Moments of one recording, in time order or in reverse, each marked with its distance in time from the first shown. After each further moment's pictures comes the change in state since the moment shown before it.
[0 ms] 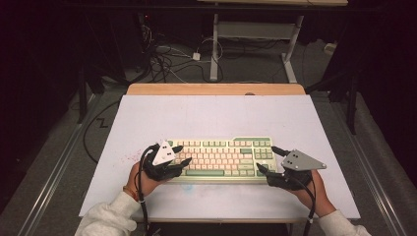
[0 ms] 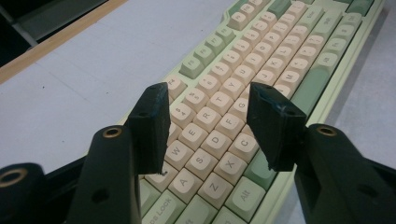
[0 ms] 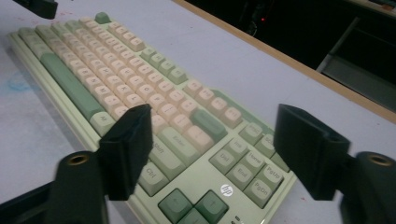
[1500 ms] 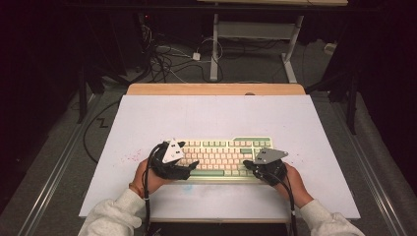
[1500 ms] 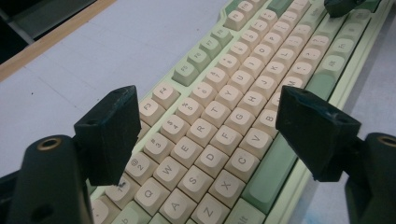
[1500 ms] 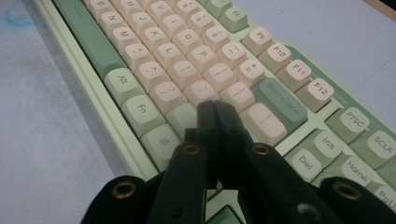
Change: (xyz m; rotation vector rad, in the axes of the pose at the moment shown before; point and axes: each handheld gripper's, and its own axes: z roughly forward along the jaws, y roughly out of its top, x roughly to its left) left arm -0.005 0.010 0.016 0.029 0.003 0.016; right arm 0.016 -0.001 0.062 0.242 0.156 -0.059
